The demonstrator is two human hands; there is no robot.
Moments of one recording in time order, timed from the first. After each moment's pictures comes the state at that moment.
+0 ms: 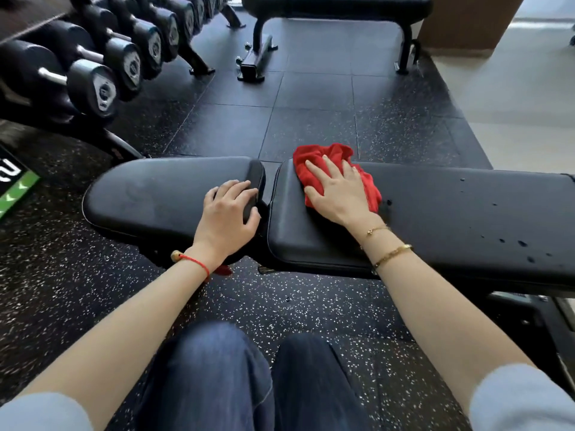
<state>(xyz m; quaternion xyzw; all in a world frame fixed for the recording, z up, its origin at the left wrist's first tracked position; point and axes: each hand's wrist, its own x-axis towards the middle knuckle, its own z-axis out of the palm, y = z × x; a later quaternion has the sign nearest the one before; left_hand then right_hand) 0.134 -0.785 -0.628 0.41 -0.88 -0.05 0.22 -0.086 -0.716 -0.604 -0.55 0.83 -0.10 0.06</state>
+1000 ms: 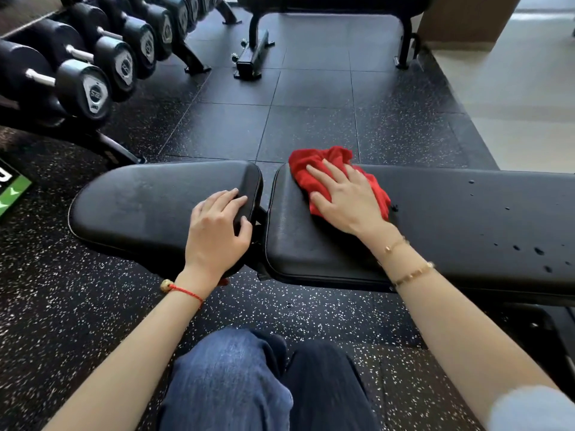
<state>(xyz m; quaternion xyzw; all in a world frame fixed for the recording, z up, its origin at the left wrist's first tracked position) 0.139 -0.787 -0.641 0.43 -0.86 -0.02 0.27 -0.099 -0.712 -0.607 -0.58 0.80 -0.11 0.04</state>
